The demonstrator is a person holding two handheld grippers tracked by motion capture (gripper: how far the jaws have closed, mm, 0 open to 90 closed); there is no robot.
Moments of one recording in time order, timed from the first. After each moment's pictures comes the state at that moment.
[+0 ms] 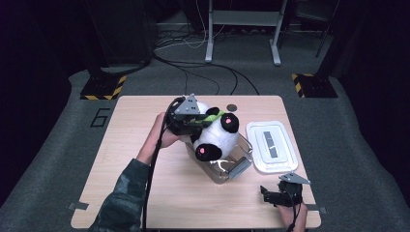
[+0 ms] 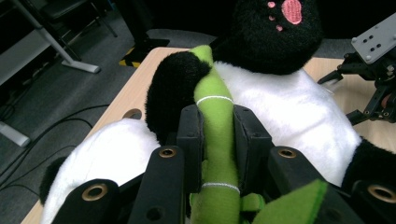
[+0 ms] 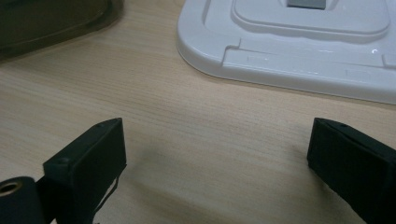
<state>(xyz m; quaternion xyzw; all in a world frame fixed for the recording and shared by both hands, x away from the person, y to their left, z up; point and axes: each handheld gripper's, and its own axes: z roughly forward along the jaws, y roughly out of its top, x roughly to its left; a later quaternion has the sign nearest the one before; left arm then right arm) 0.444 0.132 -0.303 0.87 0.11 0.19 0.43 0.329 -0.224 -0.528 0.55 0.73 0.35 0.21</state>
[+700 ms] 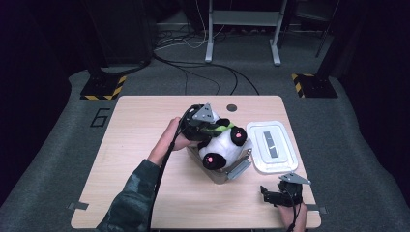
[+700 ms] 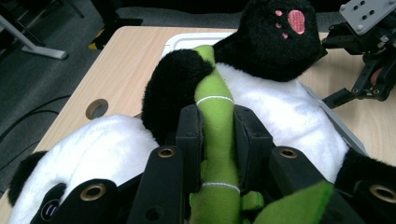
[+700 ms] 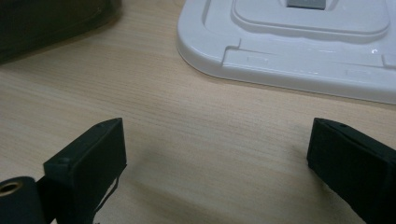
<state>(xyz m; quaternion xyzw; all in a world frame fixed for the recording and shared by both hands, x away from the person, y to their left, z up) 0.452 0.103 -0.331 0.90 0.09 0.15 0.40 0.329 -0.224 -0.528 0.55 0.73 0.35 0.21</state>
